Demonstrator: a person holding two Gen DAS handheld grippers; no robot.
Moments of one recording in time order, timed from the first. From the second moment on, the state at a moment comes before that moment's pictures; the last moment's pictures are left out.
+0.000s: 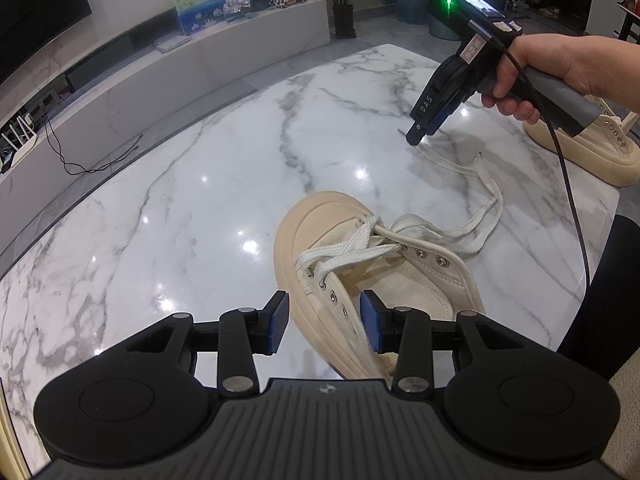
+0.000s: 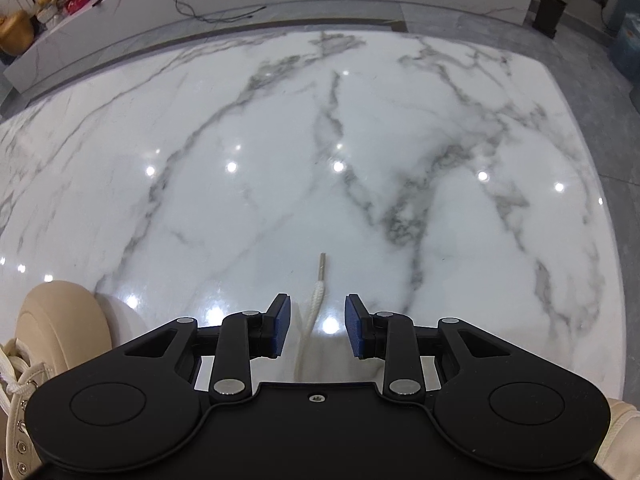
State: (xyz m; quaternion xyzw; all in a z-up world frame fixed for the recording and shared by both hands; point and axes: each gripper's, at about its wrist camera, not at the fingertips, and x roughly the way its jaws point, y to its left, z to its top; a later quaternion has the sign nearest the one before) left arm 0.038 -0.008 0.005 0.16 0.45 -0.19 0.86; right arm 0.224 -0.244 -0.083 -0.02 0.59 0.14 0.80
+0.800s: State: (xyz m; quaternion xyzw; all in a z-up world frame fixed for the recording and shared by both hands) left arm 0.021 -0.007 0.011 0.15 0.44 -0.20 0.86; right arm 0.152 -0.192 0.042 -0.08 0.45 0.30 0.84
